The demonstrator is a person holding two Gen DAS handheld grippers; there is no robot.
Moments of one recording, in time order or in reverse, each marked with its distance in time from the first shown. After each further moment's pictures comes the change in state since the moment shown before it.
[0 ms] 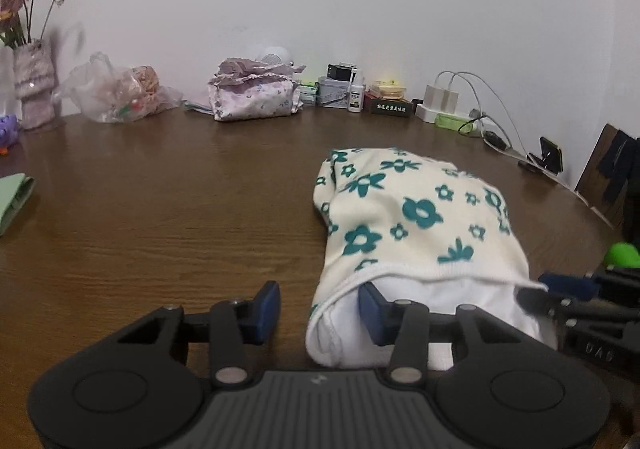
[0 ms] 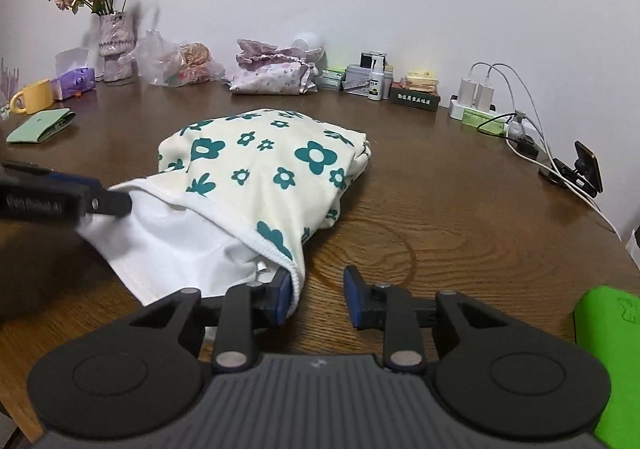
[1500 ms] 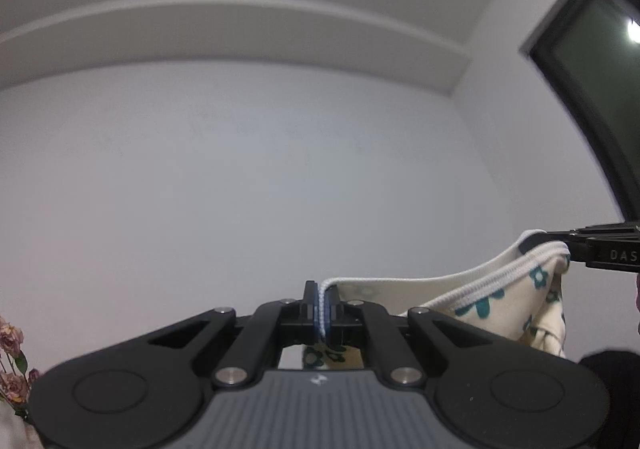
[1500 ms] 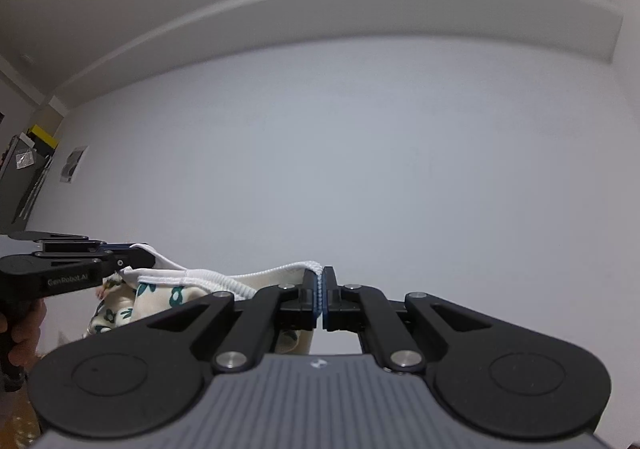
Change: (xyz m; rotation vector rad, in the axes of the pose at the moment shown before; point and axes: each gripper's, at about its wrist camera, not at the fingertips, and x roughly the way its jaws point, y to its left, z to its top) left arm -0.336 -0.019 0.172 0.223 -1.074 -0.122; right arm -0.348 0.012 0.219 -0.180 -0.976 -0.002
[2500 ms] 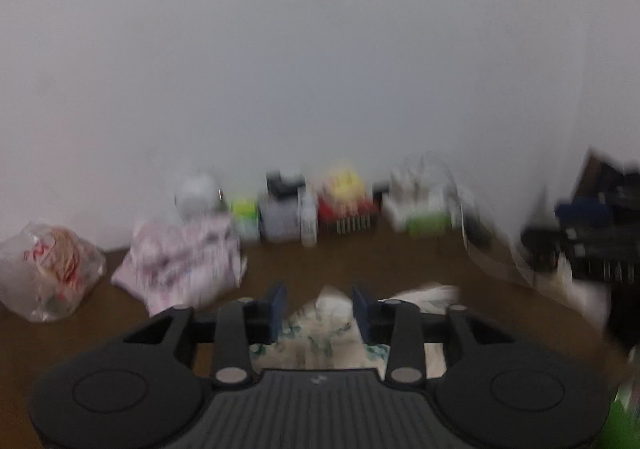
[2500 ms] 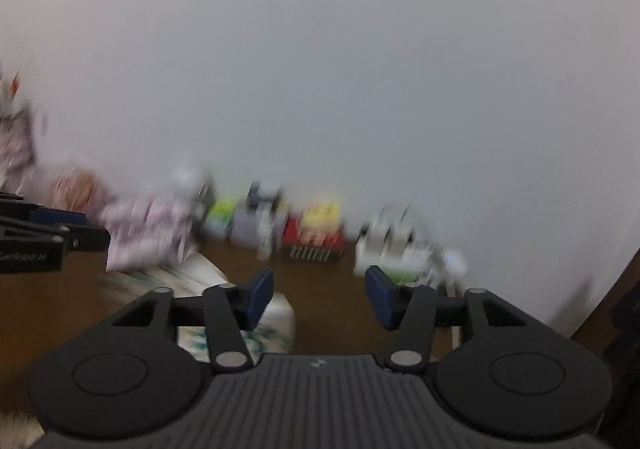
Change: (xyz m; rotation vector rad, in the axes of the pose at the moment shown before) left arm 0.272 0.008 -0.349 -0.117 1.034 -0.099; right arm 0.247 -0.103 -0.329 0.173 0.951 -0.231
